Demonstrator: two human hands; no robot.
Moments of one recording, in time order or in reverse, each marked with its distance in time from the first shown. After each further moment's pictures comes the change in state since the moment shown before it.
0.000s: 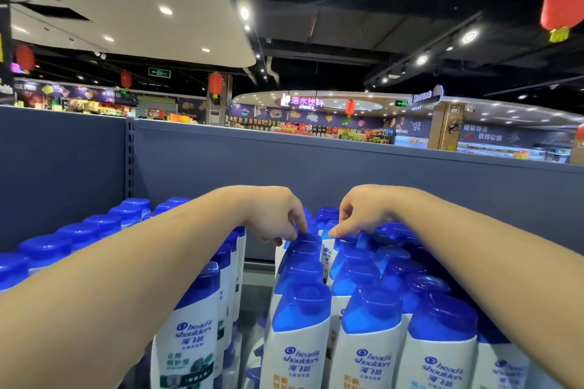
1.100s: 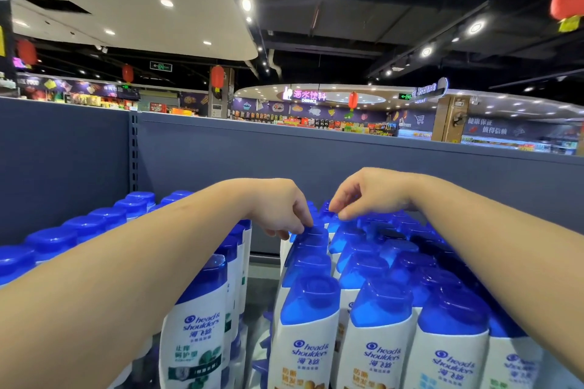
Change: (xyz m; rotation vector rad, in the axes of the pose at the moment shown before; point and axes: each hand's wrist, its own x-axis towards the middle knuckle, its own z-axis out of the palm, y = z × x) left_hand -0.004 0.001 0.000 -0.072 -0.015 -0.012; right_hand -0.001 0.009 -0.004 0.272 0.090 -0.189
